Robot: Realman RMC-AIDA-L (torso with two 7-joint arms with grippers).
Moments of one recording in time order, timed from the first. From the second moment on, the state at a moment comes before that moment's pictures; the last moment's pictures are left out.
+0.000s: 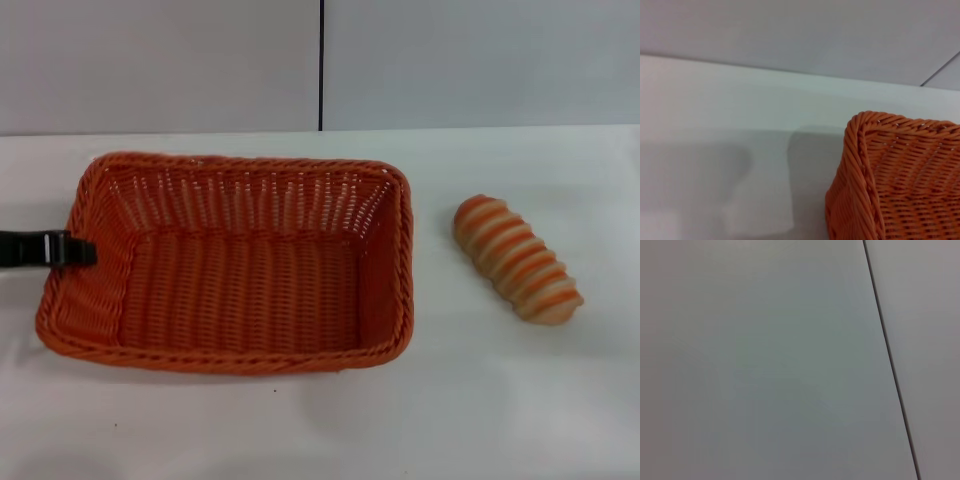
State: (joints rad) left arm -0.13 -2.08 1.21 1.66 2.41 1.43 -2.88; right arm 0.44 2.07 -0.72 -0.02 -0.61 -1.57 0.34
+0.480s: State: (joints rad) left arm -0.03 -2.08 1.25 1.69 2.37 1.38 -2.88; right arm 0.44 2.07 -0.72 -0.02 -0.61 -1.56 0.34
